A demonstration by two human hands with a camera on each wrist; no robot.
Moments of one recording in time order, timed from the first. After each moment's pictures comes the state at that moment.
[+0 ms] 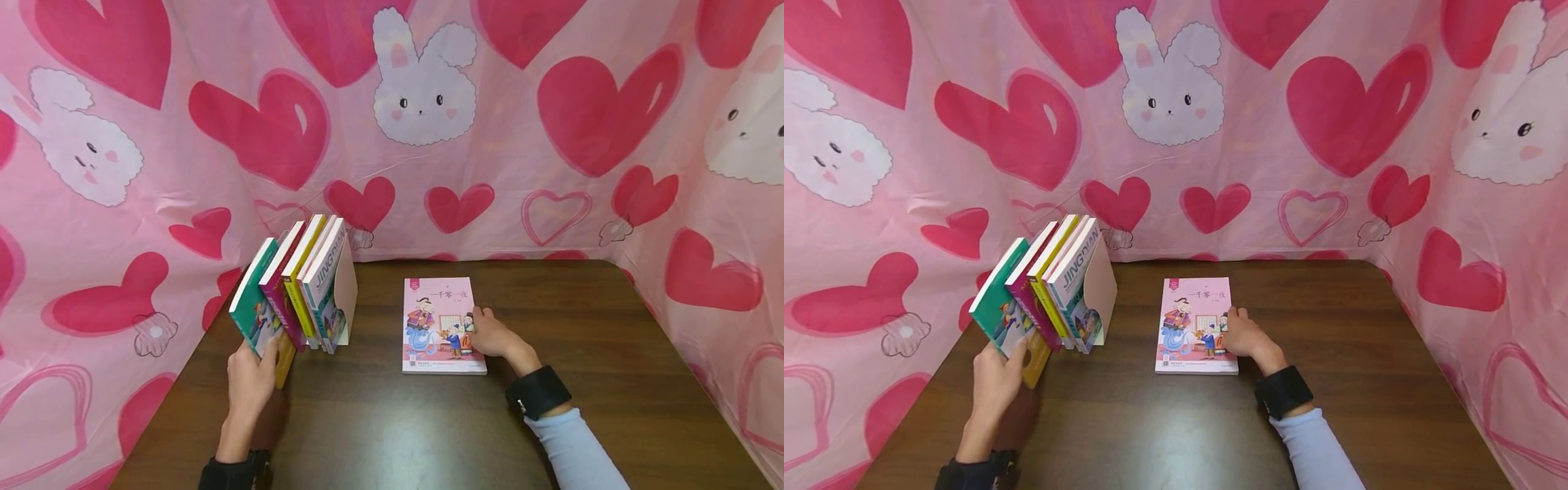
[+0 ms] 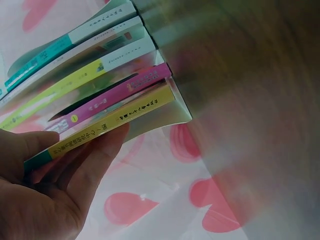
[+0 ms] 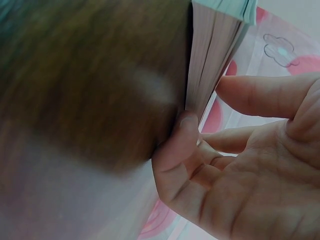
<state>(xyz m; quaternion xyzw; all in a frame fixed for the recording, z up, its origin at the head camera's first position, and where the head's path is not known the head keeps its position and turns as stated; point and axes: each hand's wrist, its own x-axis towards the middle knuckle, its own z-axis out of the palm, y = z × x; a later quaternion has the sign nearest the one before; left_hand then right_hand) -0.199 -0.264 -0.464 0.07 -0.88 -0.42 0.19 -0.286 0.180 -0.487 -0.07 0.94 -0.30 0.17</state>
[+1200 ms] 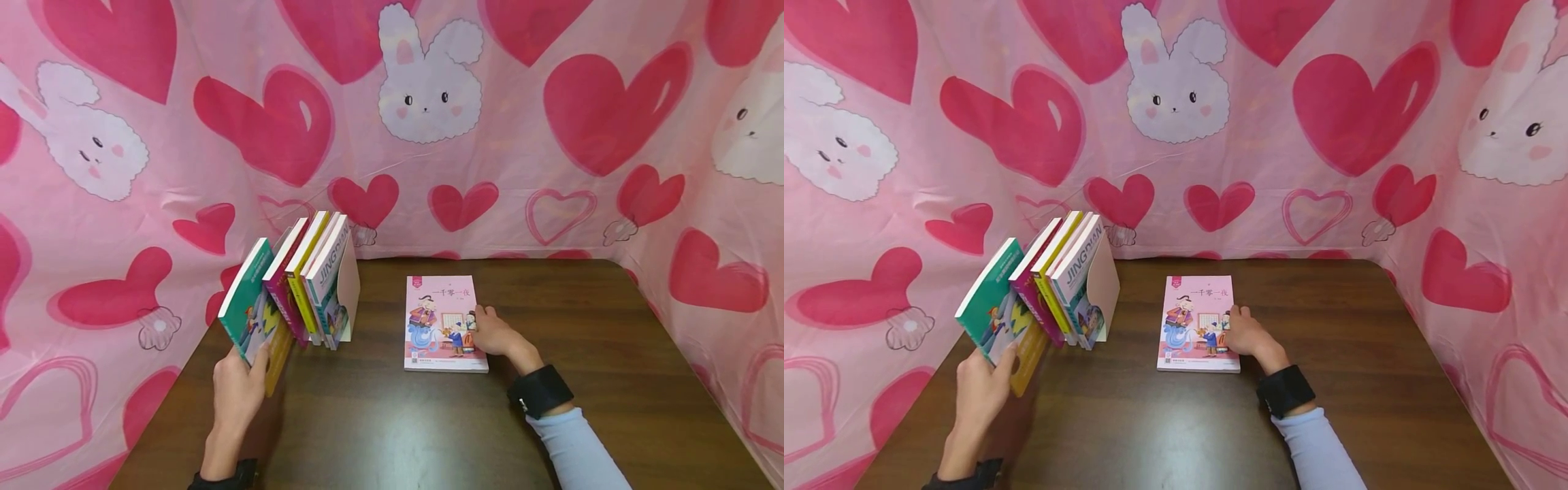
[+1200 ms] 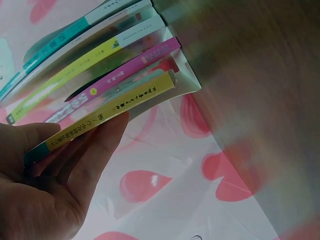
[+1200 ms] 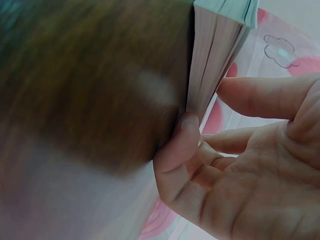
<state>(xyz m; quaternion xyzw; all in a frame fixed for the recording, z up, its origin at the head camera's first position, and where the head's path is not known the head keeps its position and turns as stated) -0.170 -0.268 -0.450 0.08 -0.89 -0.39 0.21 -0.287 0.181 -0.489 -0.08 0.94 -0.28 0.17</state>
